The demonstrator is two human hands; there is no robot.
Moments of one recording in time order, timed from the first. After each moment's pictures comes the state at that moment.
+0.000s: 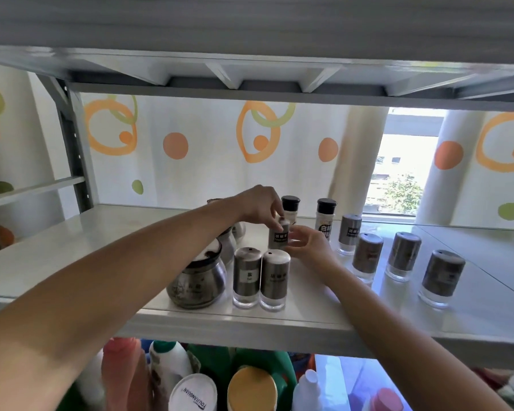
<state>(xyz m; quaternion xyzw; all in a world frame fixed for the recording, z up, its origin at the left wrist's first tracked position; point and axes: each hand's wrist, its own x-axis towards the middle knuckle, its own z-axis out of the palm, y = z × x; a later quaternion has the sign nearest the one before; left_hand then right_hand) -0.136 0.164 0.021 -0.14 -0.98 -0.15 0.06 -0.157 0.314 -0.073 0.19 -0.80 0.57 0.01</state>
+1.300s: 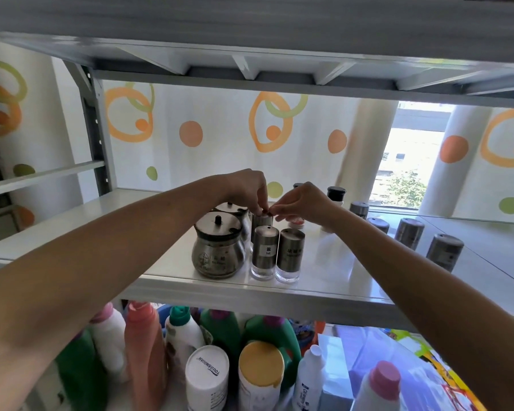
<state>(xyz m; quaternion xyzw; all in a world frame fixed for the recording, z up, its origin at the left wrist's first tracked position) -0.082 0.129 0.035 -0.11 -0.99 -0.09 0.04 -0.128 0.287 -0.004 0.32 -0.83 0.46 -0.02</state>
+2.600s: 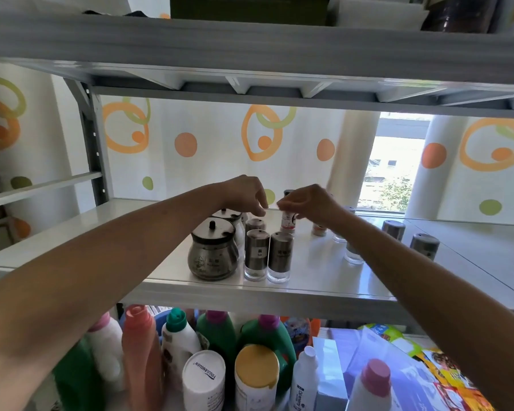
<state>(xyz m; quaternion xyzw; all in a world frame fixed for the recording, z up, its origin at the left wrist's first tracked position) -0.070 0.141 0.038 -0.10 -0.98 -0.13 0.06 -0.118 0.314 0.004 0.29 -0.86 0.41 0.09</state>
